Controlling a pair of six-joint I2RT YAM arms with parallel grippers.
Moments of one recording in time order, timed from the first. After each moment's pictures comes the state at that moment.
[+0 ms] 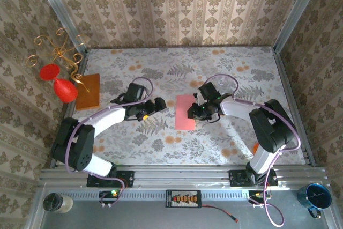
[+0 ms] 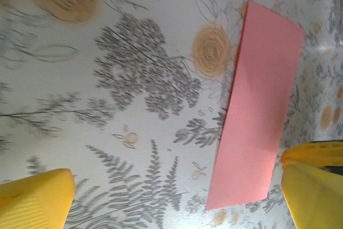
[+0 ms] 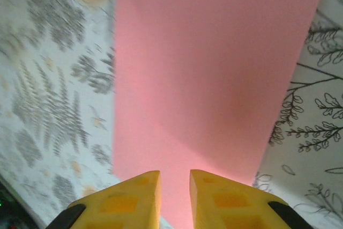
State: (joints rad) left arm -0.49 1.48 0.79 -0.27 0.35 -0.76; right arm 0.48 1.70 0.93 -0.30 -0.42 0.59
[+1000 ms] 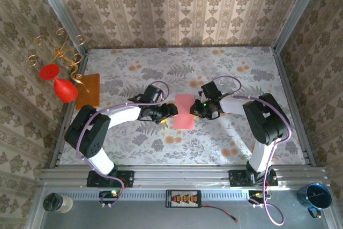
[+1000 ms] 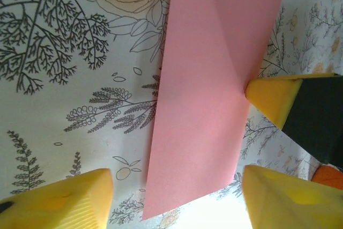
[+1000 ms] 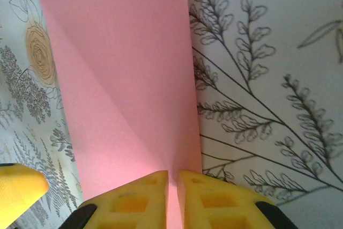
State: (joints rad) left arm -0.65 1.65 0.87 -0.20 0.42 -0.87; right arm 0.42 1.82 0.93 -0.18 -0.42 0.73
